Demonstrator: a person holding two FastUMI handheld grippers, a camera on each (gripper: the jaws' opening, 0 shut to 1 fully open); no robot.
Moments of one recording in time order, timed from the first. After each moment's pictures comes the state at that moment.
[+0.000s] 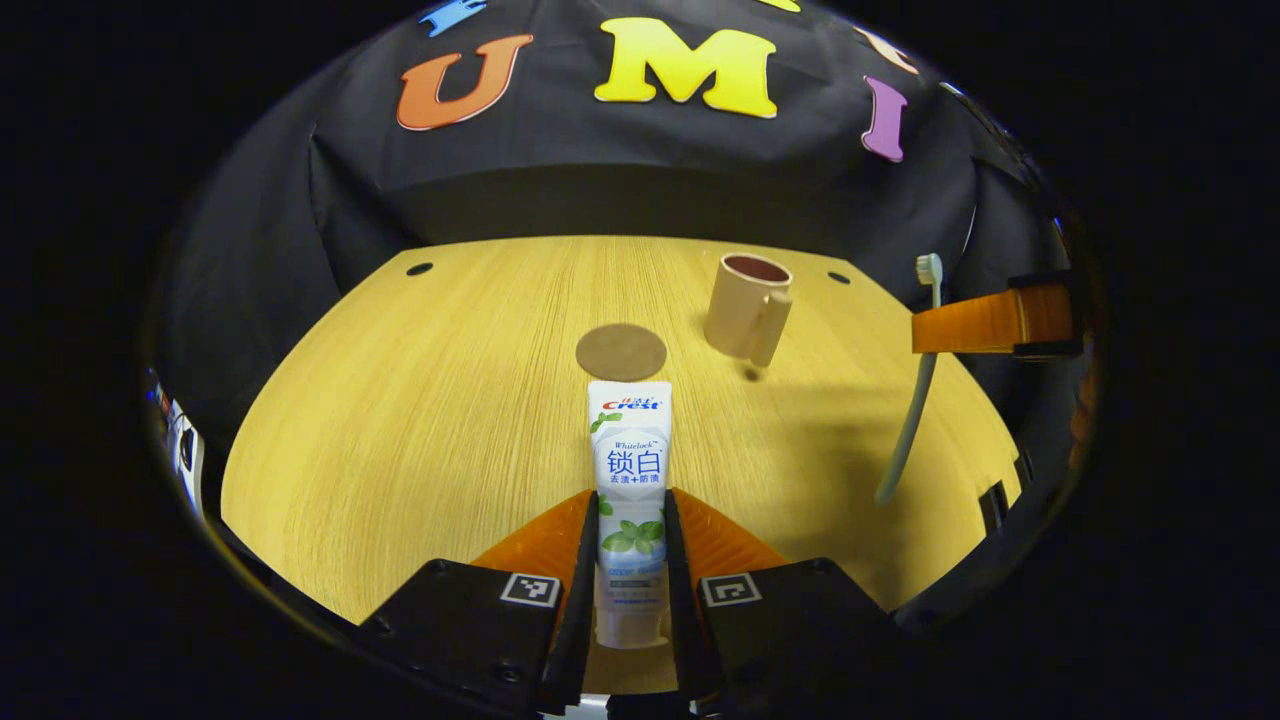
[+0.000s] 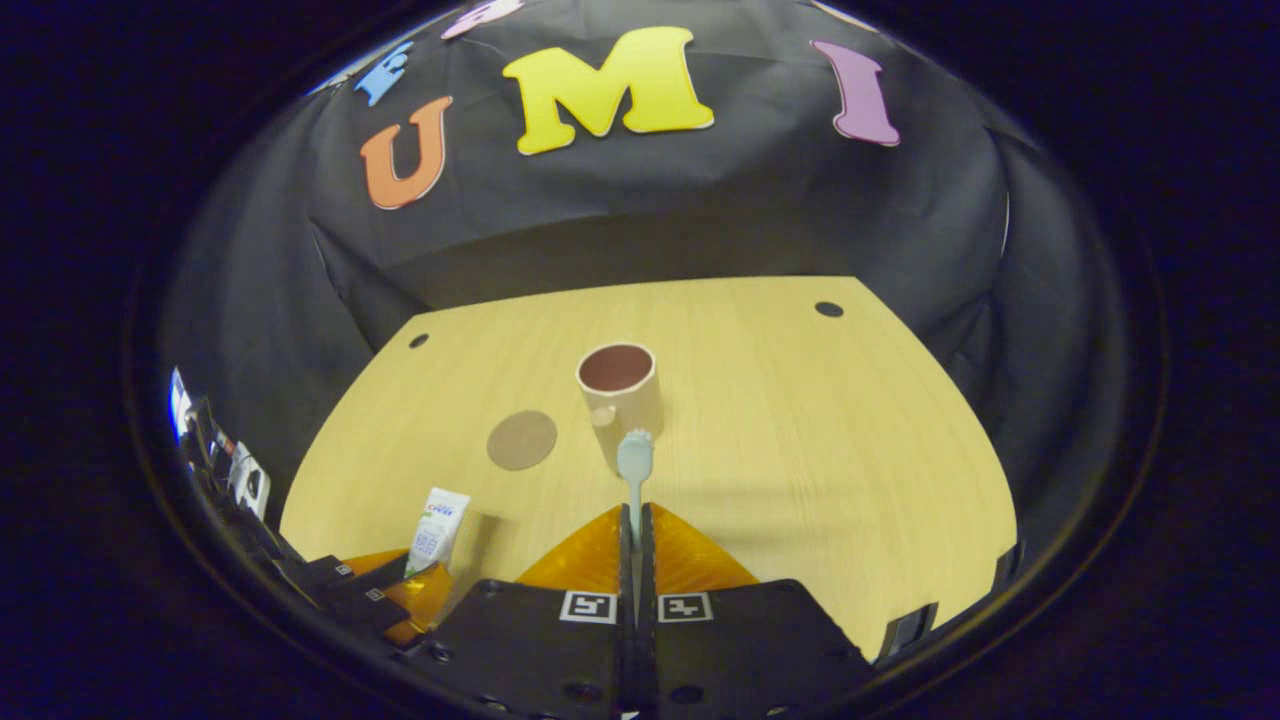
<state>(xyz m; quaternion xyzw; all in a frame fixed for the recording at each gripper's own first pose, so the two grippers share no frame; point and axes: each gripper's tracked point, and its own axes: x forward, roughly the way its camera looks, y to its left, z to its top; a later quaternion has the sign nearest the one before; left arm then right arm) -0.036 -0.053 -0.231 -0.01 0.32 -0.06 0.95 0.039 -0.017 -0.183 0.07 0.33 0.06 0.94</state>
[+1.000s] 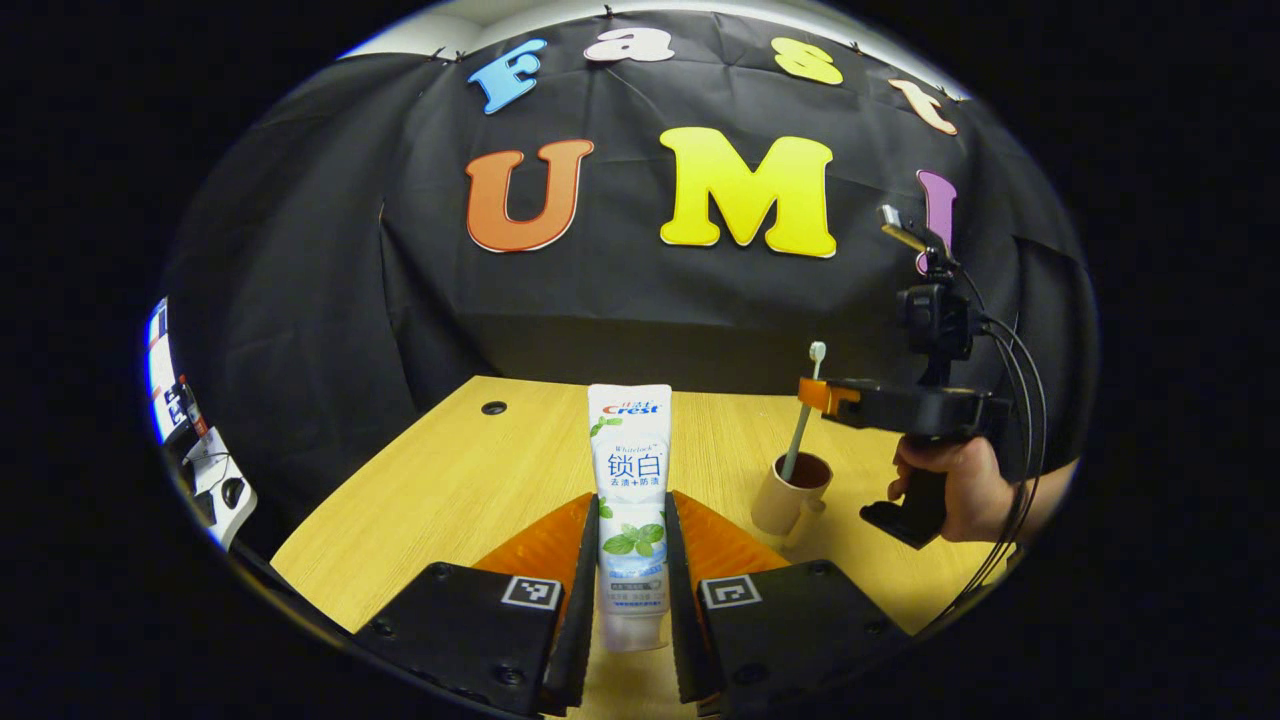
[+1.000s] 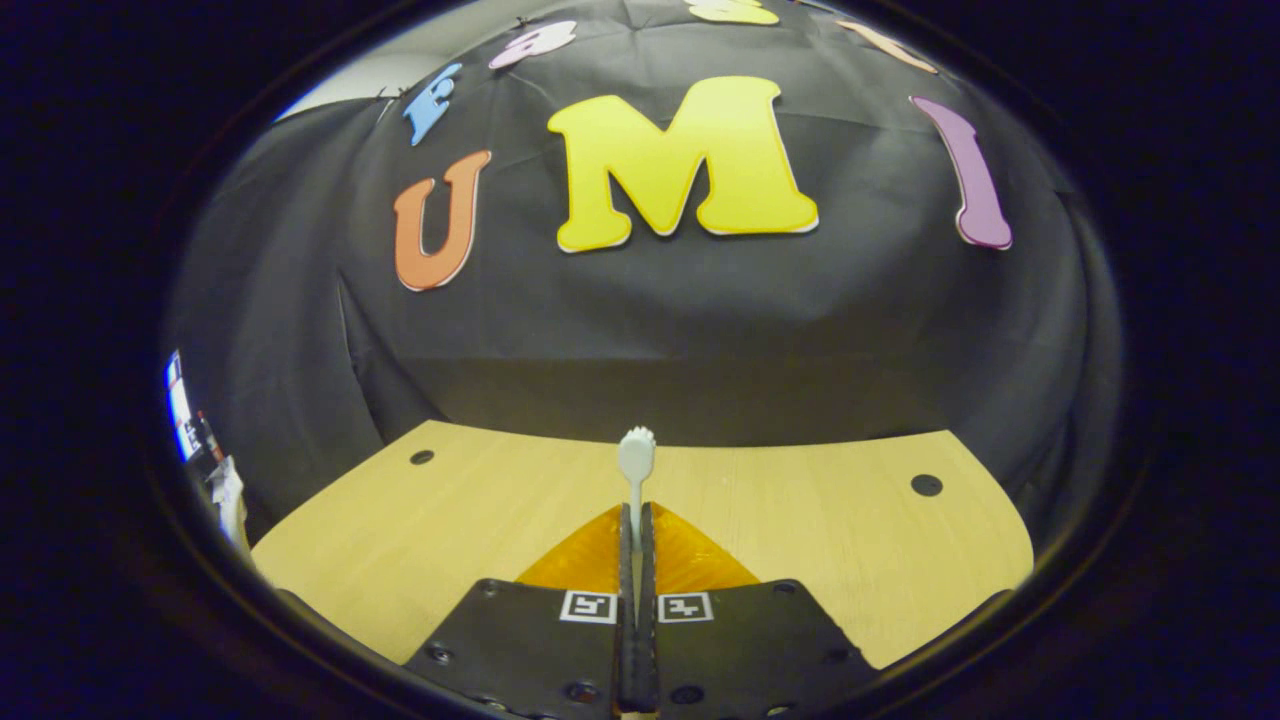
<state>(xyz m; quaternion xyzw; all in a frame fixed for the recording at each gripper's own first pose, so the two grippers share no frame) 0.030 -0.017 -0.097 0.00 0.16 0.04 0.99 0.251 0.042 -0.156 0.05 0.17 0.12 0.98</state>
